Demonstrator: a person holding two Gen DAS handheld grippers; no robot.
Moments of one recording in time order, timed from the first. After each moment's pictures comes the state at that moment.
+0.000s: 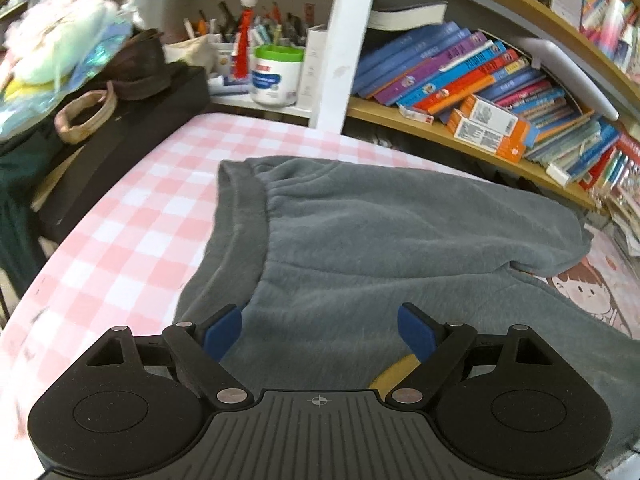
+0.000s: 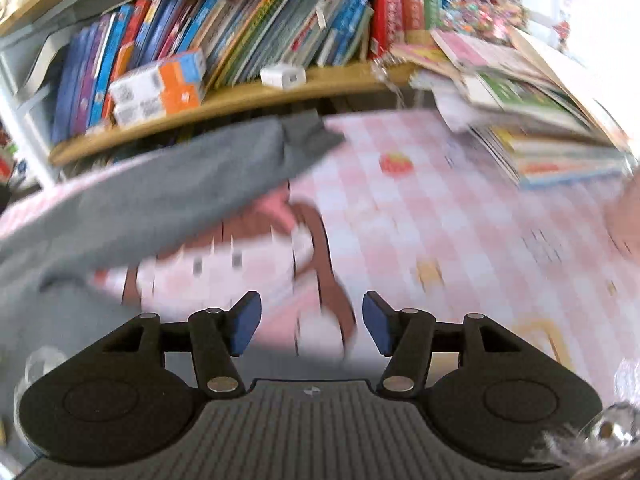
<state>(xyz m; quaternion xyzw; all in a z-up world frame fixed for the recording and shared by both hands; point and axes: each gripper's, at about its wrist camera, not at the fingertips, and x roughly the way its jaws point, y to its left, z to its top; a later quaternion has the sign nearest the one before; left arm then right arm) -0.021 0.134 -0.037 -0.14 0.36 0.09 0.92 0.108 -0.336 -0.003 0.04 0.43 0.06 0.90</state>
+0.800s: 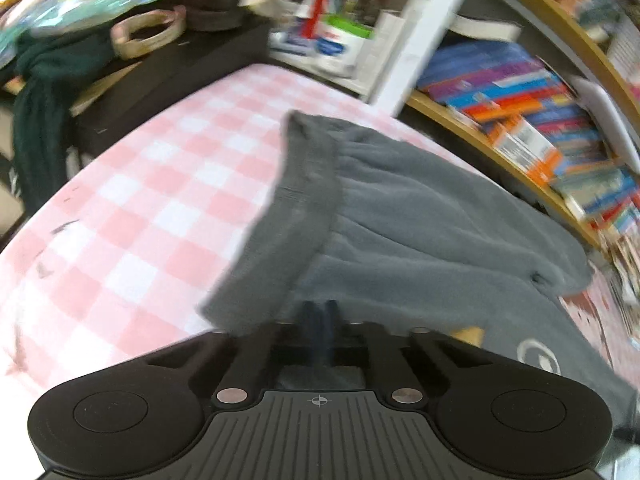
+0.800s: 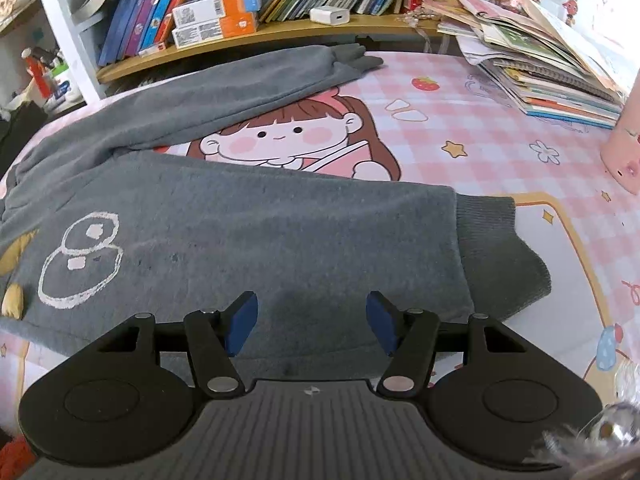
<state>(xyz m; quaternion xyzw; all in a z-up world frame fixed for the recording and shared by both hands) -0.043 0.188 -0.063 -0.25 0.37 0.12 0.89 0.023 -0.298 -0.020 0.00 0.46 0.10 0.88</state>
